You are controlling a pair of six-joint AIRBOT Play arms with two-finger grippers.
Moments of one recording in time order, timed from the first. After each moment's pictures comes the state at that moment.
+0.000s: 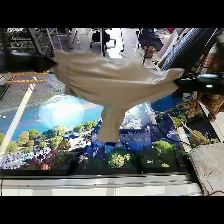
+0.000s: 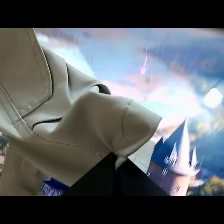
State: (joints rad) left arm 0.10 -1.41 2.03 -2.34 1.25 1.93; right arm -0.17 -1.05 1.62 -1.01 1.21 1.11
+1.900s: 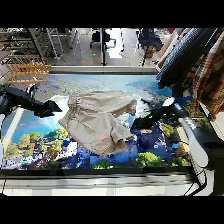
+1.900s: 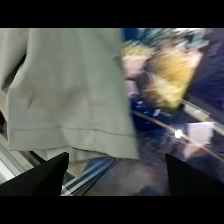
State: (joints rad) left arm 0.22 -1.74 1.66 -2.21 1.39 1.83; right arm -0.01 -1.77 1.44 -0.86 1.44 1.06
